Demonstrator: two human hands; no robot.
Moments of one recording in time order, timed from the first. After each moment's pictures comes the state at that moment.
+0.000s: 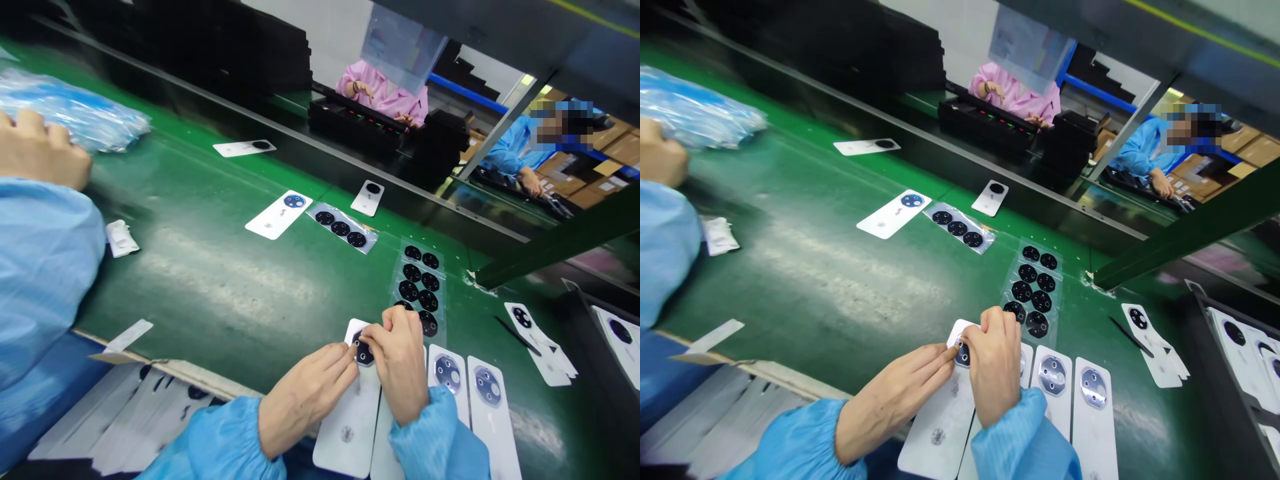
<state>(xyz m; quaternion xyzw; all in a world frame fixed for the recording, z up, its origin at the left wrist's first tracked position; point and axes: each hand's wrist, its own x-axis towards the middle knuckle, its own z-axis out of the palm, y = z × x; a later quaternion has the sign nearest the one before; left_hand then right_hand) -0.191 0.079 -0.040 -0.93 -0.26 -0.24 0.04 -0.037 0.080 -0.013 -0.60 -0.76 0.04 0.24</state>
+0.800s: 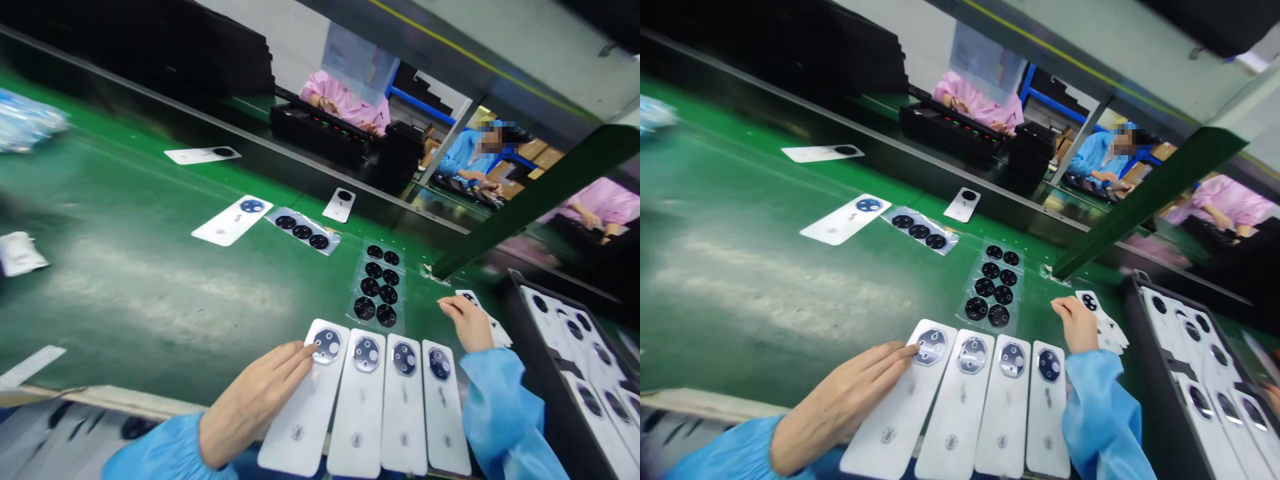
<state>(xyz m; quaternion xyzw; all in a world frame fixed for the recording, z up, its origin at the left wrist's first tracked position) -0.196 0.081 -0.035 -0.92 -0.24 -0.31 -0.01 0.176 0.088 0.009 -0.75 -0.63 0.03 0.22</state>
